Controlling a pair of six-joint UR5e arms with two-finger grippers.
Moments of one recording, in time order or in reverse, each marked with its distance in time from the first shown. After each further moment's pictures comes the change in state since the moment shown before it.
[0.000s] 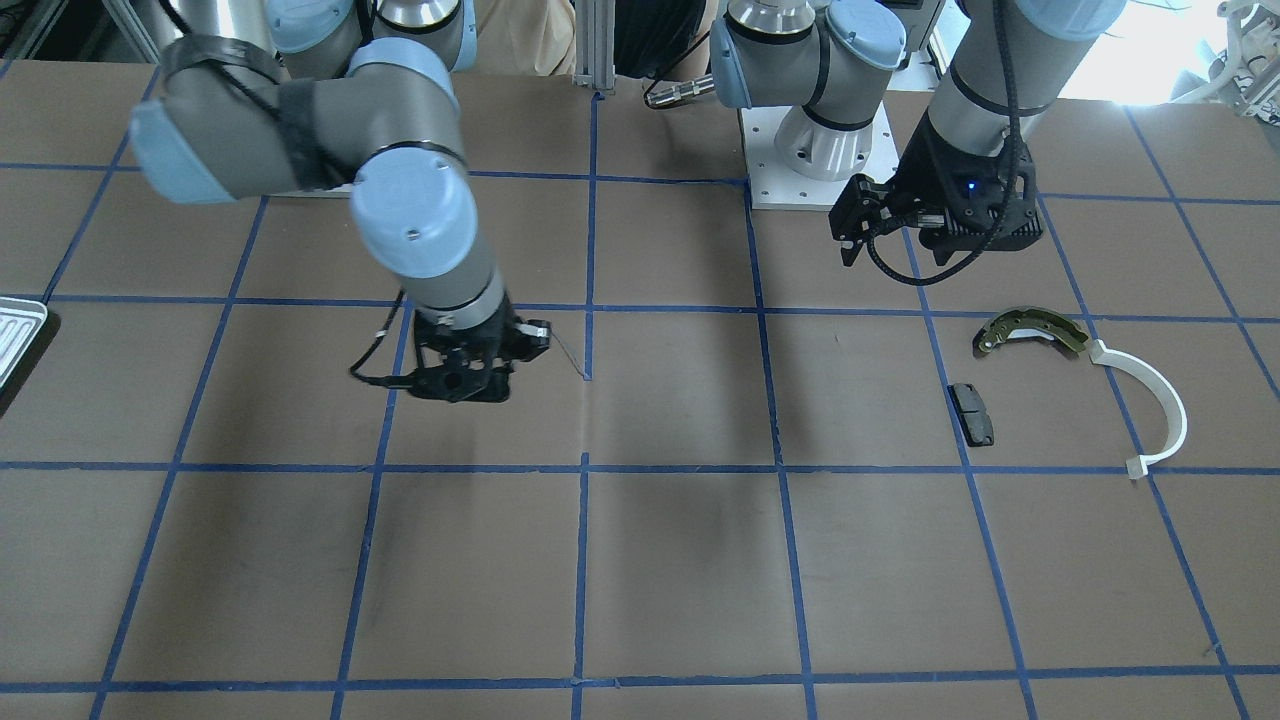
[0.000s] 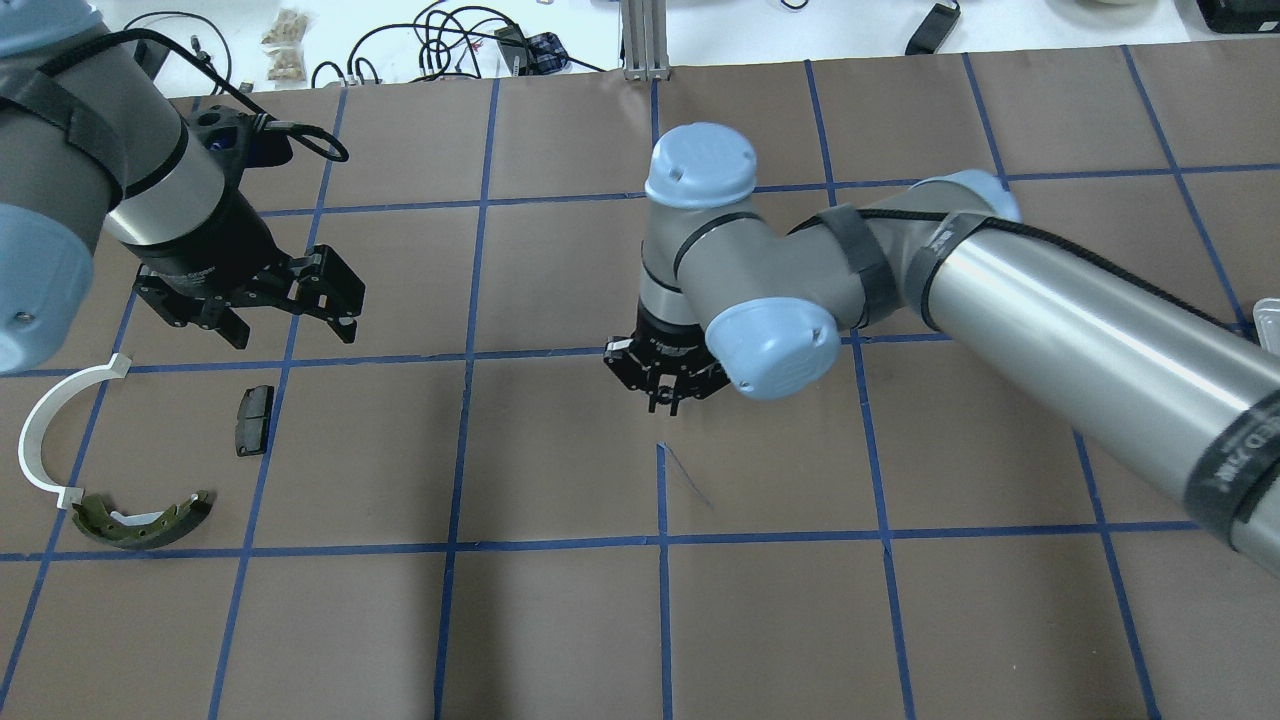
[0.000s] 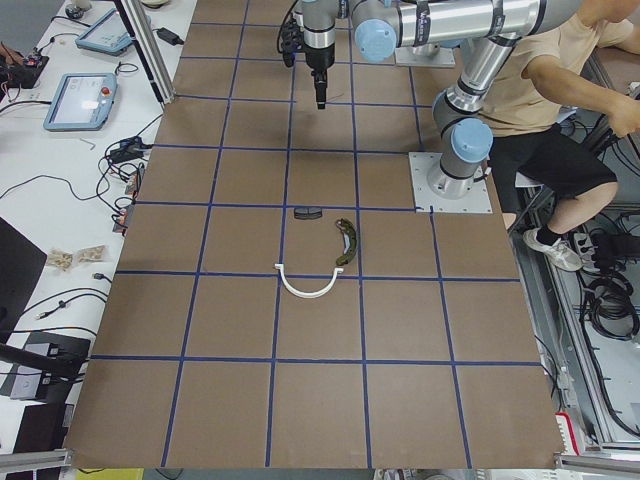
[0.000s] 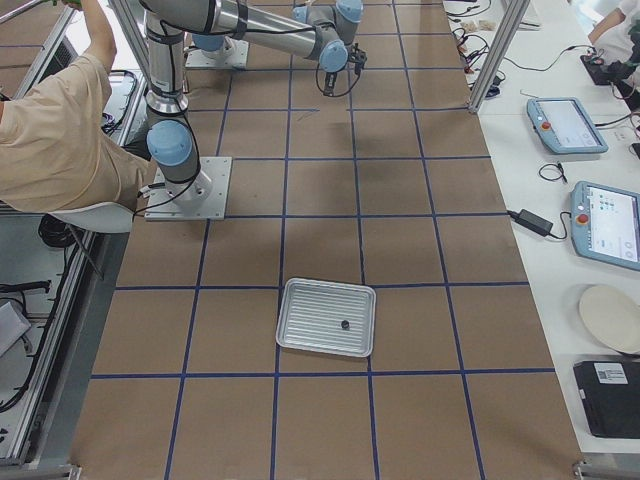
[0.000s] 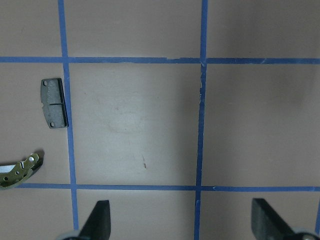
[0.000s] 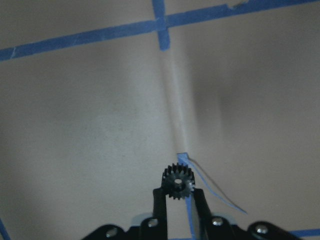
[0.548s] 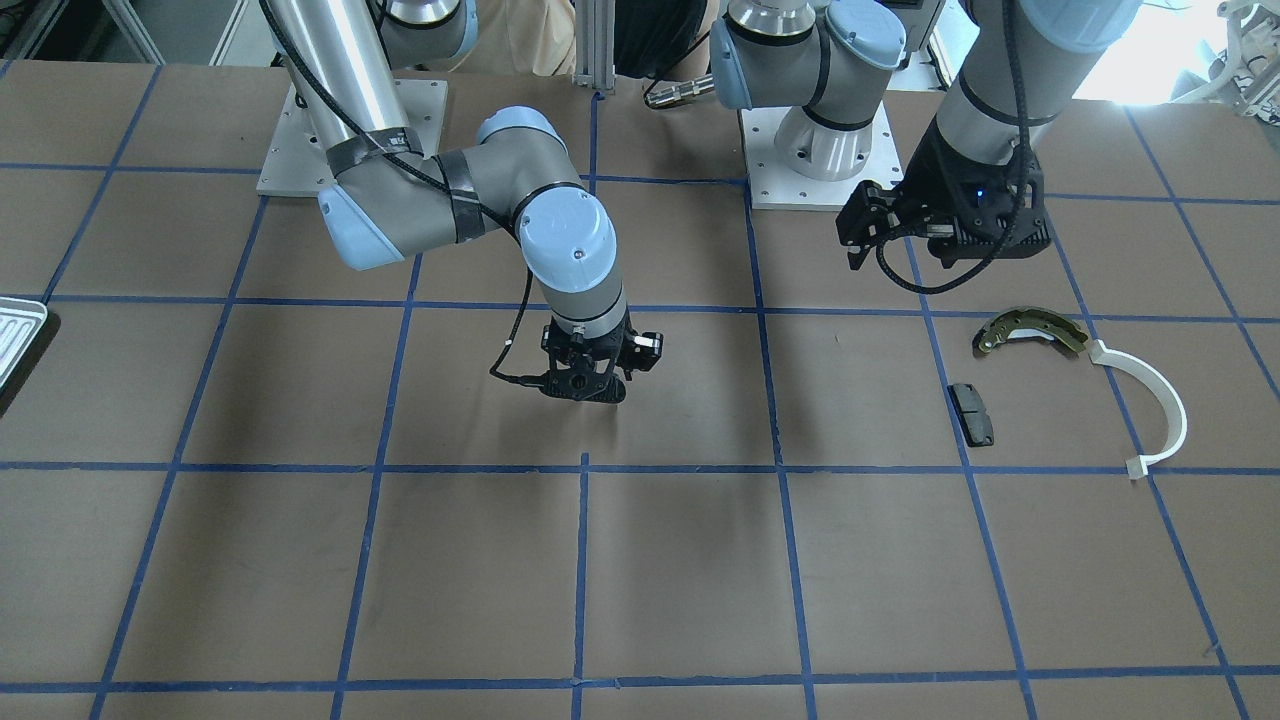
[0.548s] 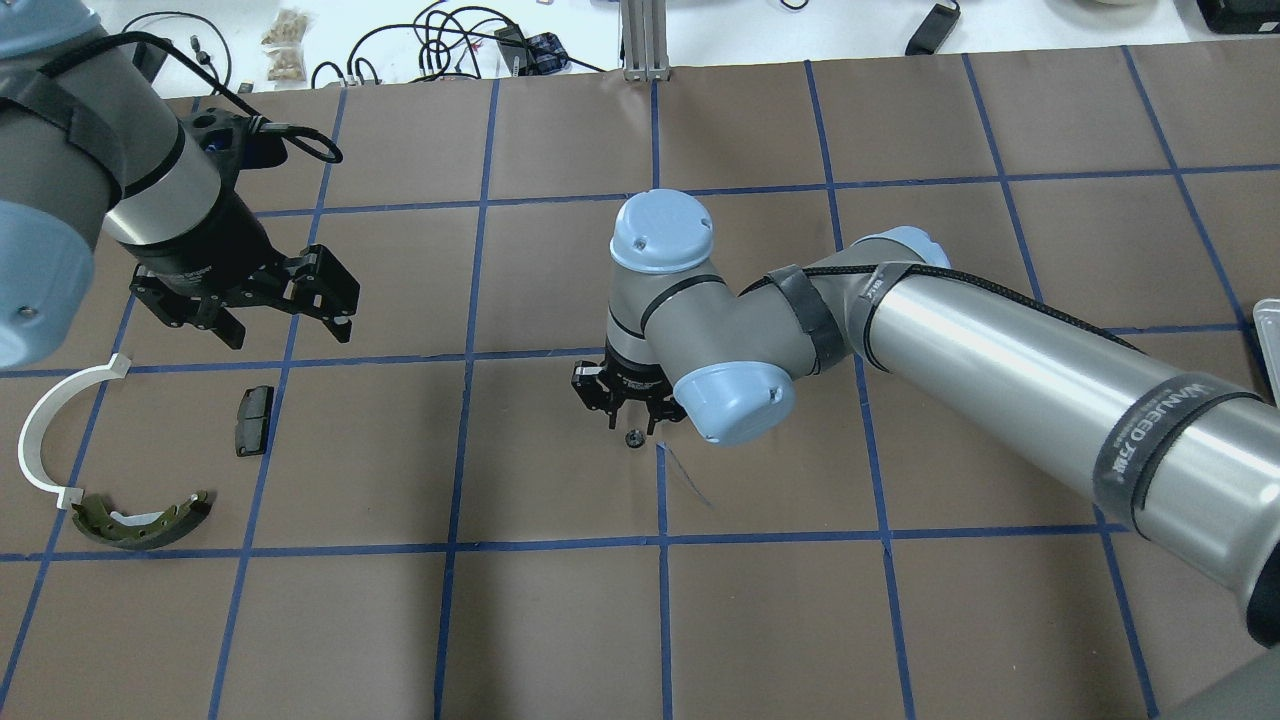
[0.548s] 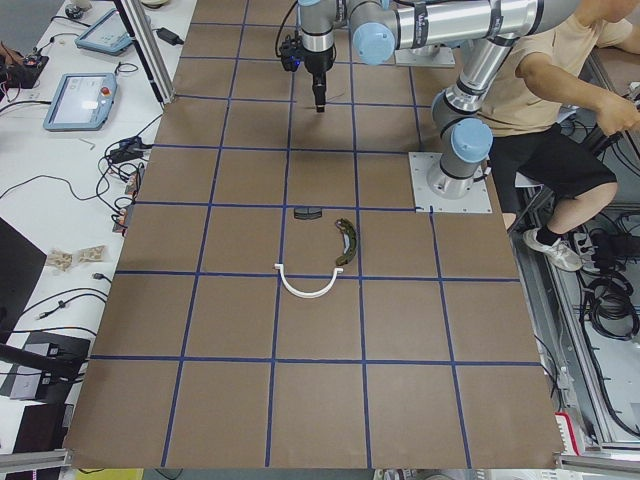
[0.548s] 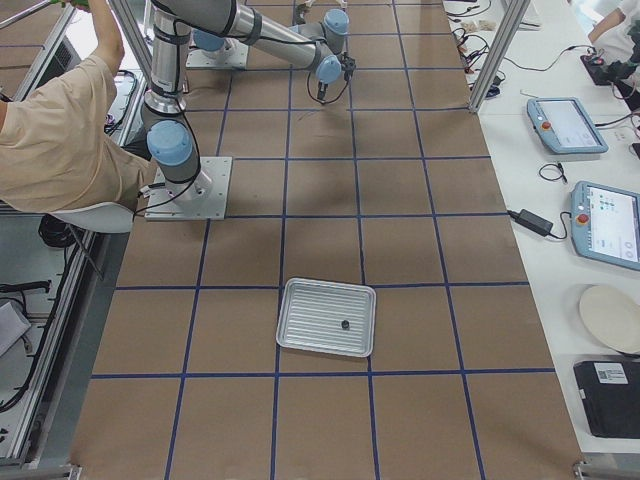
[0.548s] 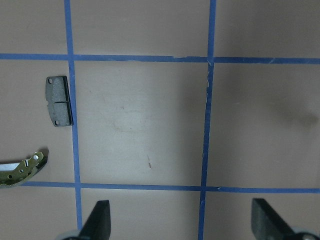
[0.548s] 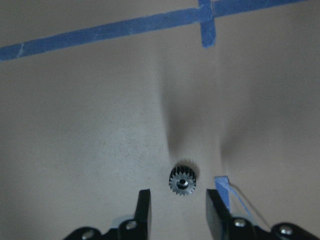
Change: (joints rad) left arm 0.008 -0.016 -0.002 0.011 0.000 -0.005; right arm 0.014 0.051 0.017 -0.126 -0.008 0.010
